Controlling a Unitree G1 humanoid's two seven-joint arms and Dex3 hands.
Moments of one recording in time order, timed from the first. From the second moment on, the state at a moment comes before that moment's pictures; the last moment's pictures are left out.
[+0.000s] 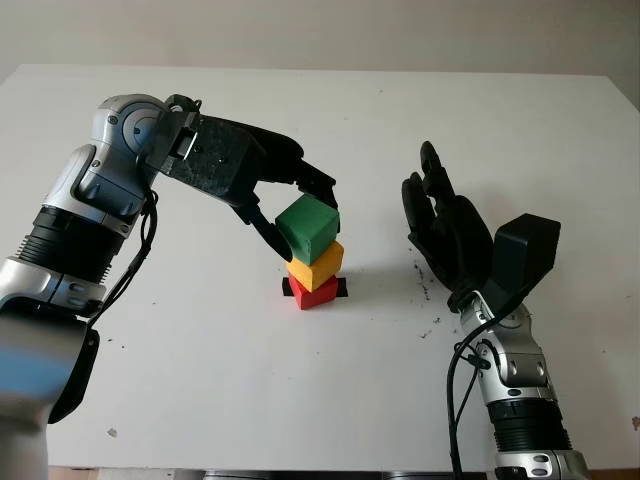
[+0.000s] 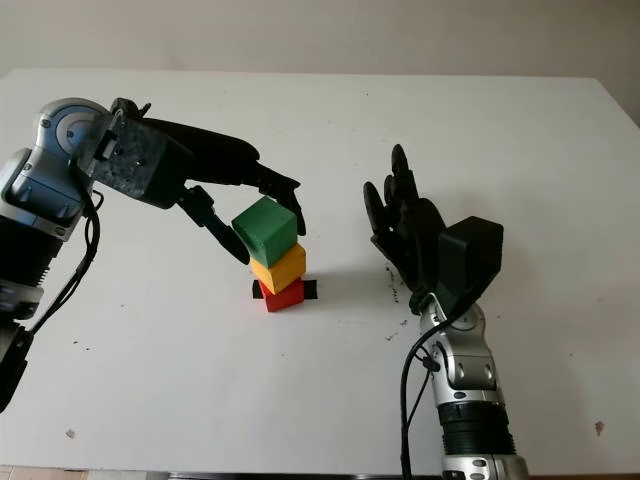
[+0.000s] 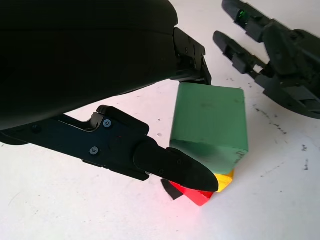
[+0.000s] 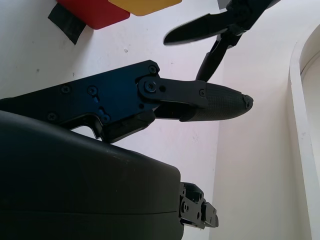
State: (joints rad) left arm -1.06 0.59 -0.33 0.42 0.24 -0.24 -1.13; right arm -0.36 -0.13 -0.08 0.20 0.13 0.07 0.22
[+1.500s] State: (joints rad) left arm -0.45 0.37 0.26 0.09 -0.26 0.02 -0.45; right arm -0.39 -0.13 -0.10 0.24 0.15 0.06 0.22
